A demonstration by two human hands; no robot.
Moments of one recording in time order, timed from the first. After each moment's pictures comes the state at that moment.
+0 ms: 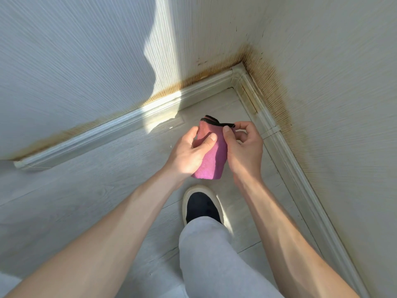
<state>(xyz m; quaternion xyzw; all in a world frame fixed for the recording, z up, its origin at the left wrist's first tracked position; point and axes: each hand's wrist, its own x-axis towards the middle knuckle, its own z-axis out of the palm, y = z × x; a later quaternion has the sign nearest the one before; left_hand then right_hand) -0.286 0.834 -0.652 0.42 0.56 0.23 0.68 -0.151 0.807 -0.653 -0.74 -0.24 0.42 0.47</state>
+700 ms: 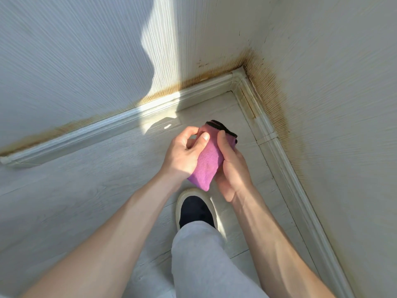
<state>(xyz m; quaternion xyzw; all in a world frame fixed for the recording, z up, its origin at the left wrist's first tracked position) -0.282 0.834 -0.660 0.44 0.60 0.28 0.61 -0.168 0.797 -0.652 -0.55 0.00 0.66 0.51</state>
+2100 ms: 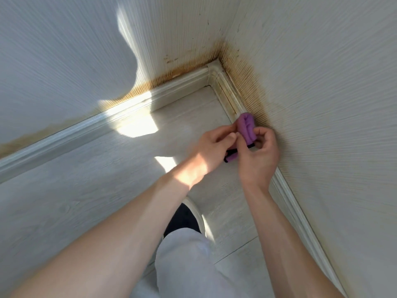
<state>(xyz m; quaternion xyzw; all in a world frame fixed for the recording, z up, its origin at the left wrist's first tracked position) -0.187 0.851 -0.679 0.43 0.51 0.17 0.73 -0.088 0.794 -0.664 -0.83 -0.28 0.20 0.44</state>
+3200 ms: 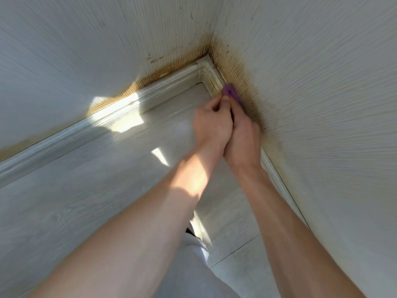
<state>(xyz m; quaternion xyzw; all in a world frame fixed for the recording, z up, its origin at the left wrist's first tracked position) -0.131 0.891 -0.657 0.38 0.65 0.27 0.60 -0.078 0.842 -0.662 -0.82 -0.48 0.22 0.23</state>
